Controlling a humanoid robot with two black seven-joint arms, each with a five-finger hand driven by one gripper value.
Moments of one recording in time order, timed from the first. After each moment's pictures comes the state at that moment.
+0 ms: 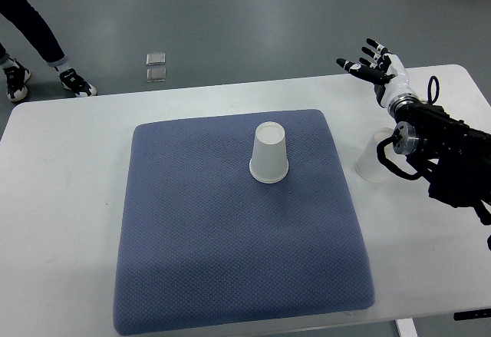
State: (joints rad) left arm 0.01 0.00 0.07 -0.13 -0.04 0.04 -0.18; right arm 0.95 -0.17 0.24 0.44 0.15 -0.15 0.39
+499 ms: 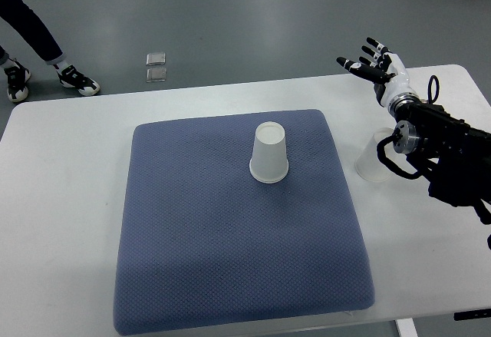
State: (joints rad) left arm 0.01 0.00 0.07 -0.13 -0.04 0.04 -0.18; right arm 0.96 -0.17 0.25 0.44 0.16 -0.14 0.39
